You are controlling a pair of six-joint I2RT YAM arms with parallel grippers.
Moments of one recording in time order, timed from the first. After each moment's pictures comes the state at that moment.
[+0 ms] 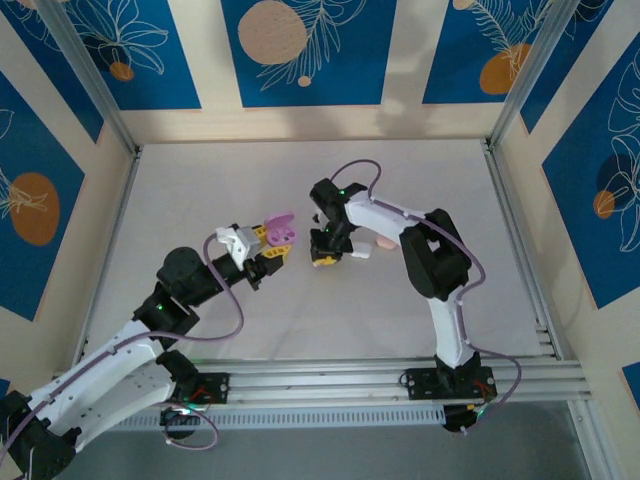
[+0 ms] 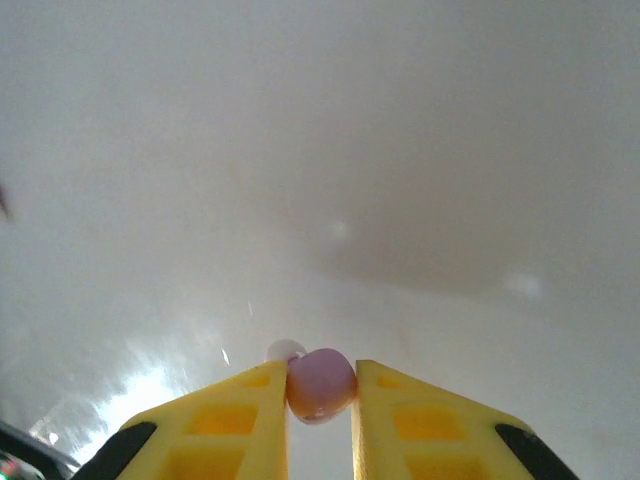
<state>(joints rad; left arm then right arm) -0.71 0.74 0.58 0.21 0.27 0.06 0.64 2.06 1.57 -0.99 -0.33 0.49</state>
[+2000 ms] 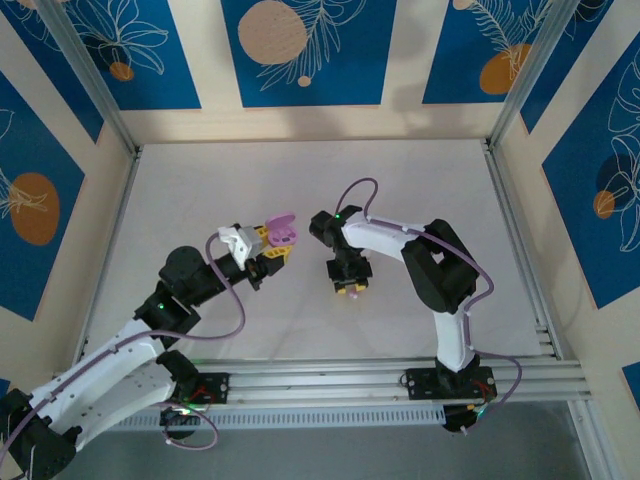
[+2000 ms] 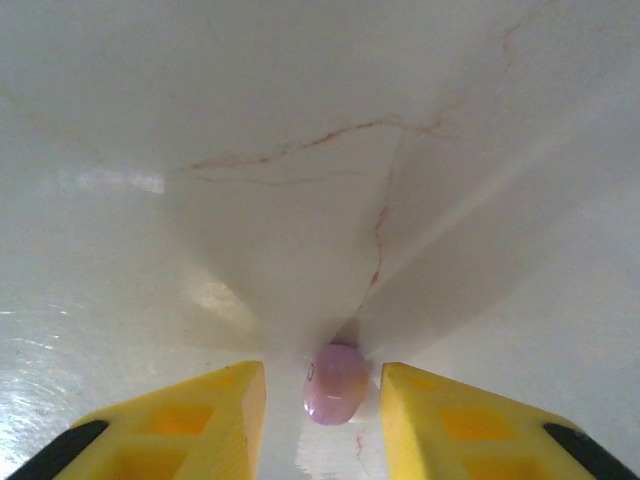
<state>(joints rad) -0.71 0.75 0.58 0.20 0.27 0.05 0.73 1.98 1.38 -1.14 -0.03 0.61</state>
